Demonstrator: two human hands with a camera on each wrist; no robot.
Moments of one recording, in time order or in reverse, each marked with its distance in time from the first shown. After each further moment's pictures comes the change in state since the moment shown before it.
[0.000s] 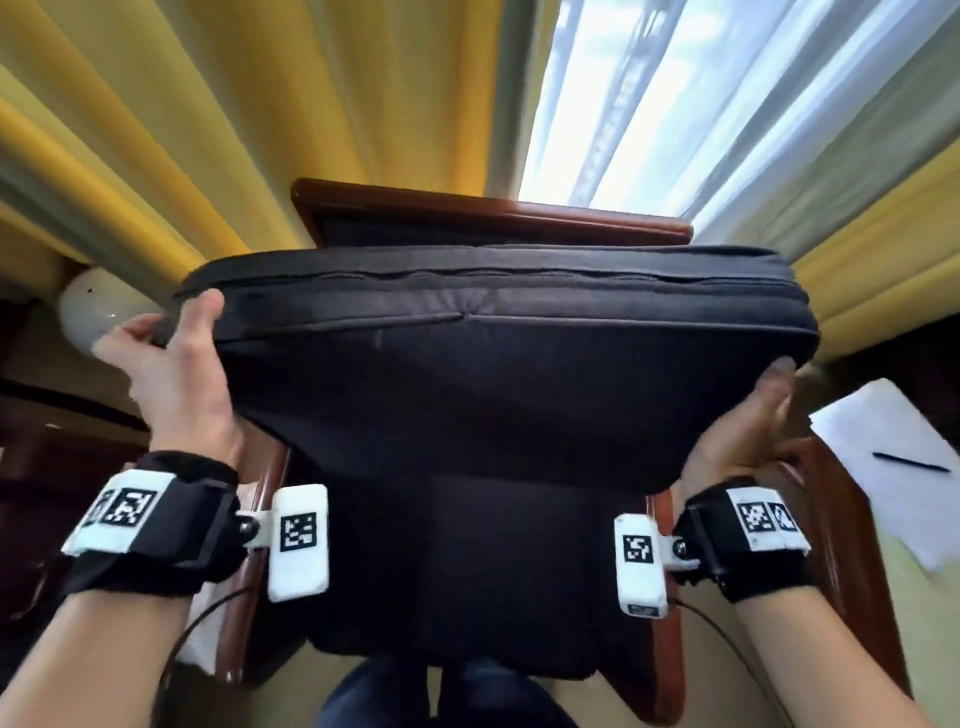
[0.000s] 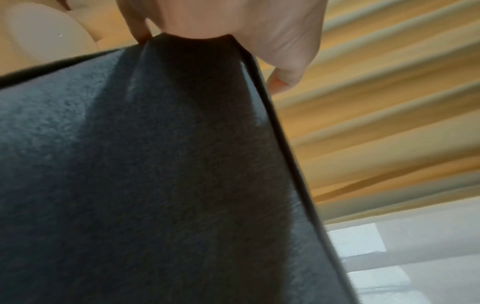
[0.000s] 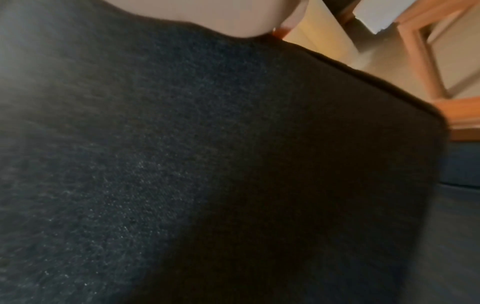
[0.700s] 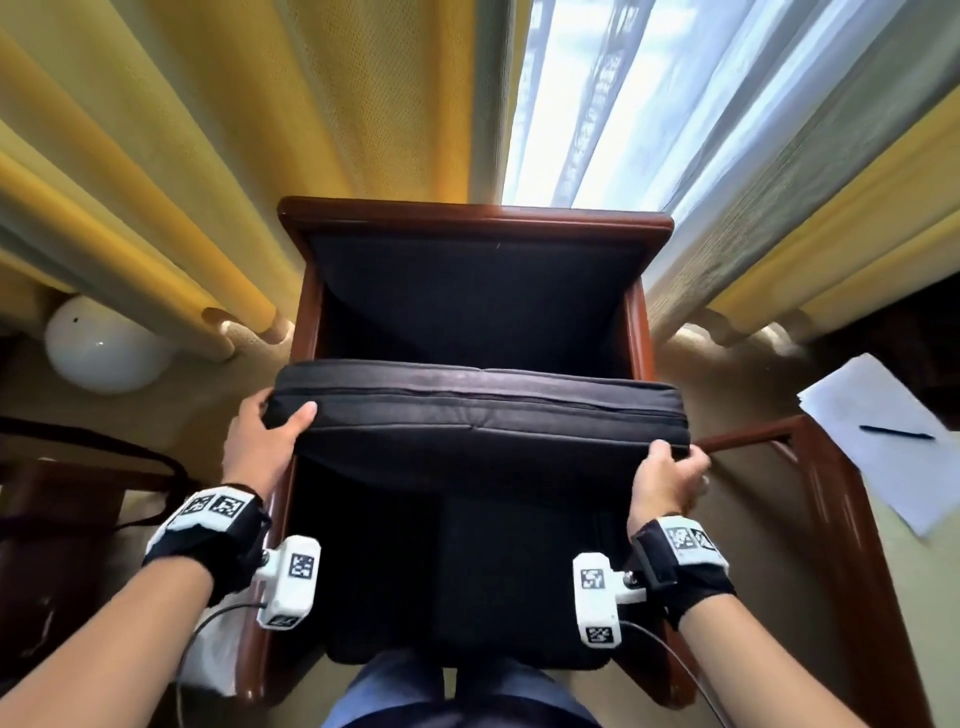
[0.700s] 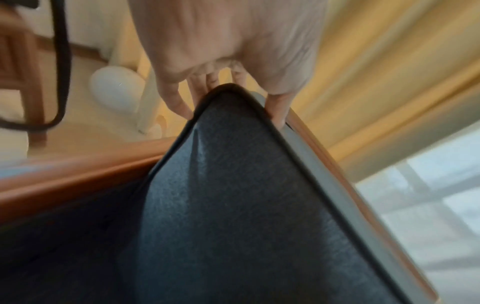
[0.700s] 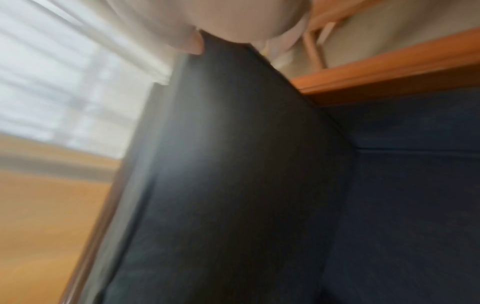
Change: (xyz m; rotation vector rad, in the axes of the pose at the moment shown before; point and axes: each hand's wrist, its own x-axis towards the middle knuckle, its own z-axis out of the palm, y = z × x) left_hand 0.052 -0.109 -0.012 0.679 -0.447 0.053; right_hand -0.032 0.089 -0.010 -0.420 0.081 0.319
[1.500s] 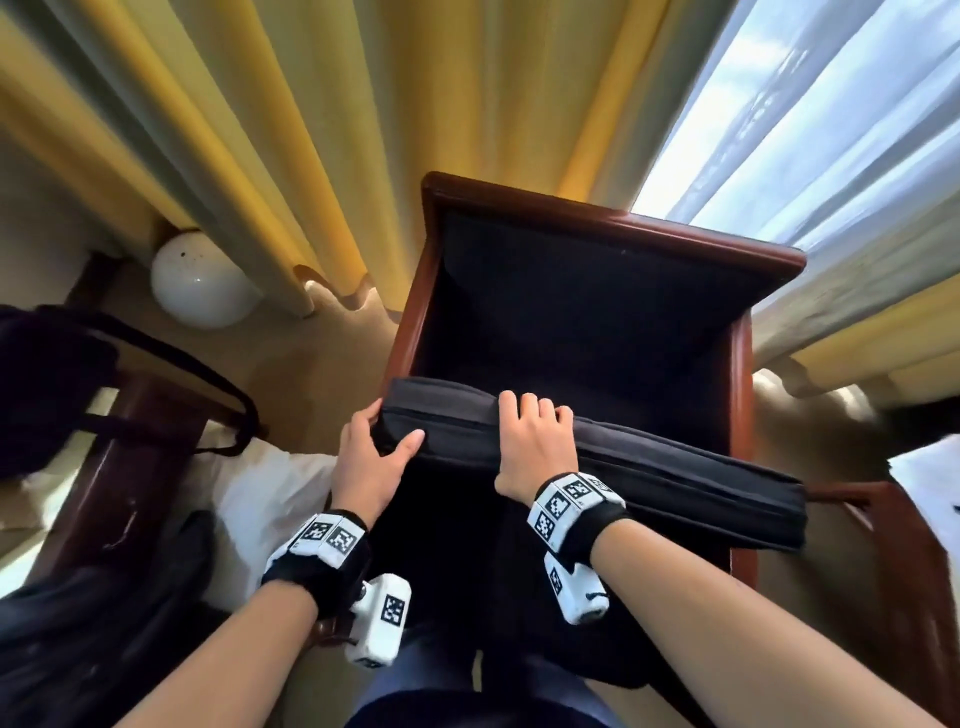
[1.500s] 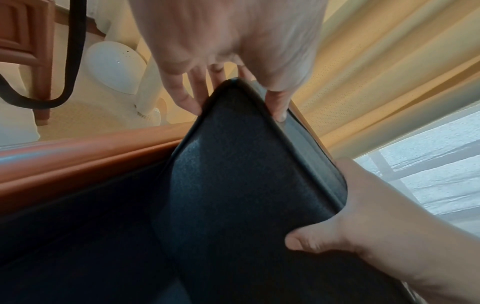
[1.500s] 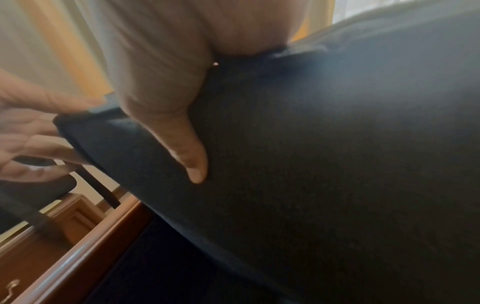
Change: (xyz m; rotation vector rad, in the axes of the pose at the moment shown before) left_hand -0.053 -0.059 -0.016 -0.080 -0.065 0.016; right_hand -0.180 0.006 0.123 -1.264 -0.585 -1.431
